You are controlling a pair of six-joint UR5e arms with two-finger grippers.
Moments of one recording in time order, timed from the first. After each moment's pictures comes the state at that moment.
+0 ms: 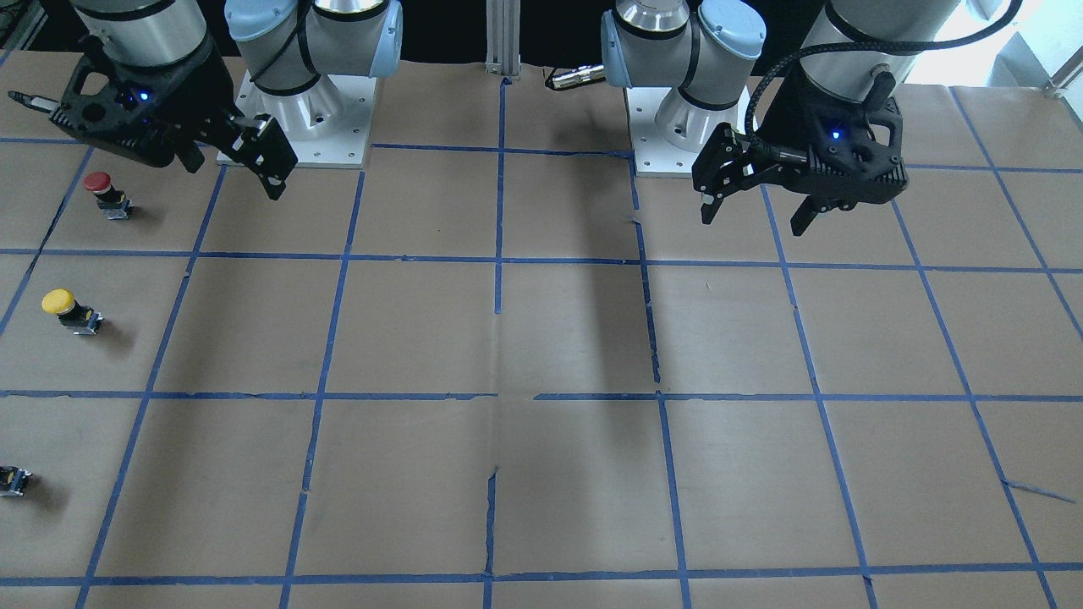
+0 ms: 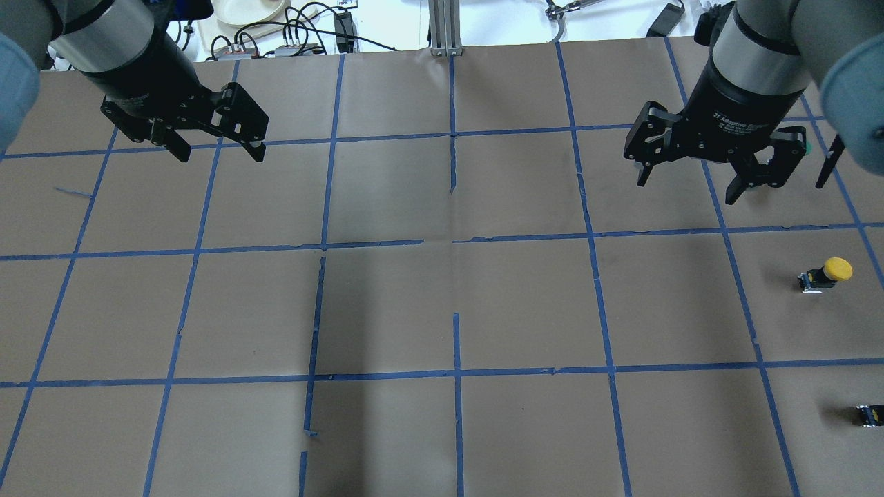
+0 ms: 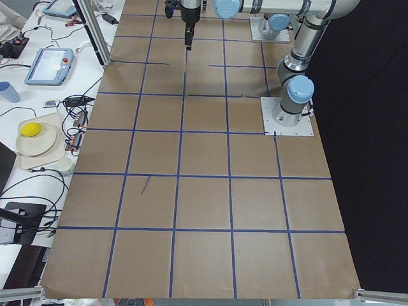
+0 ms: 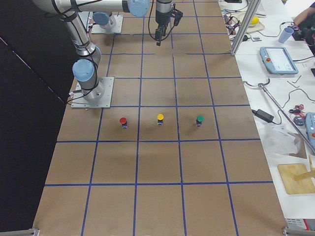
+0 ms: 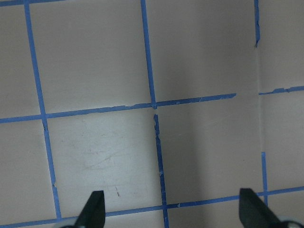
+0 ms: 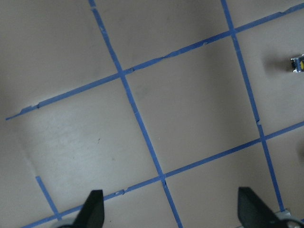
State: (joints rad) left arm -1.52 -1.56 -1.54 -1.57 1.51 0.14; right arm 1.55 -1.68 1.65 -1.50 -1.59 0.28
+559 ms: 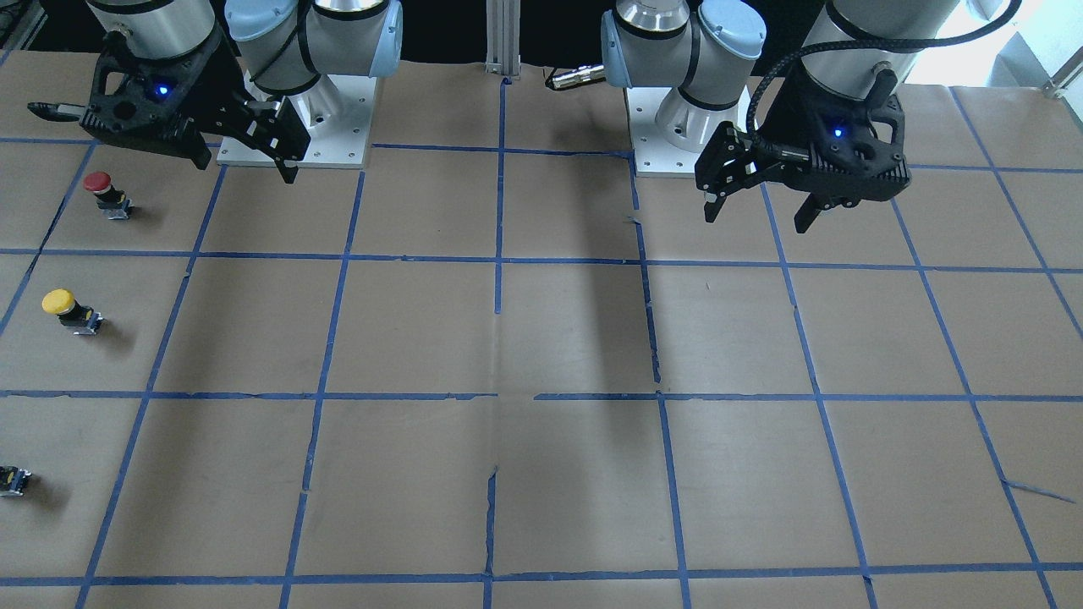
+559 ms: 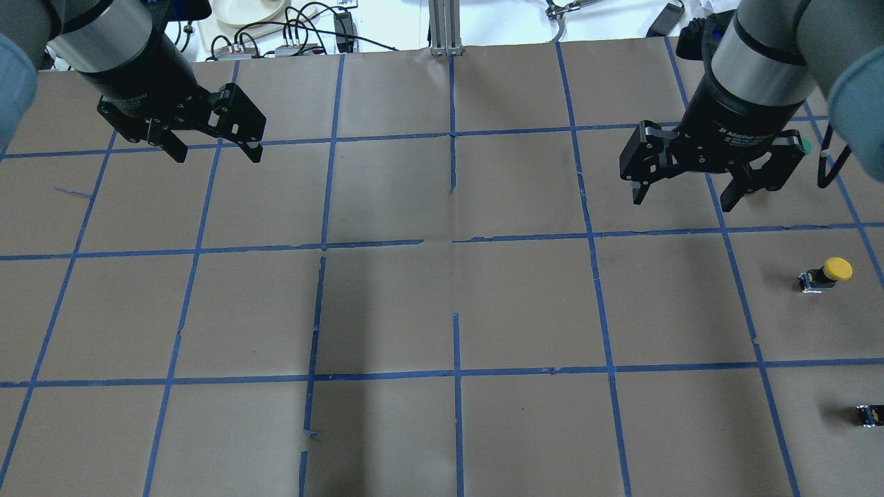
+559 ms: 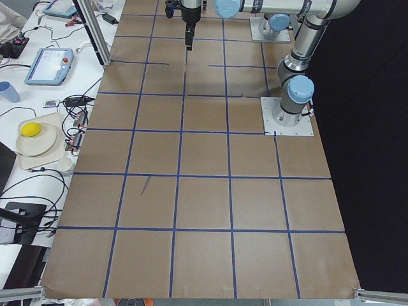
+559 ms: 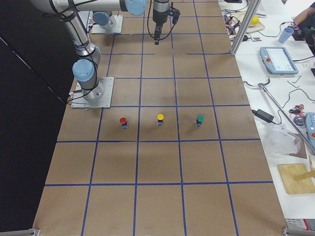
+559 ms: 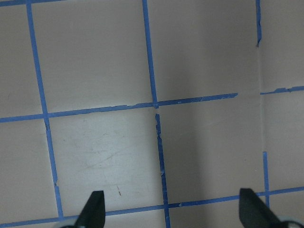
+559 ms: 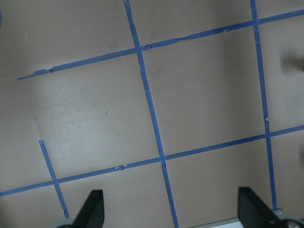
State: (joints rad) left arm -1.52 -1.56 -1.54 -1.58 1.54 0.13; right arm 1.54 -1.66 1.65 -1.48 -1.58 0.14
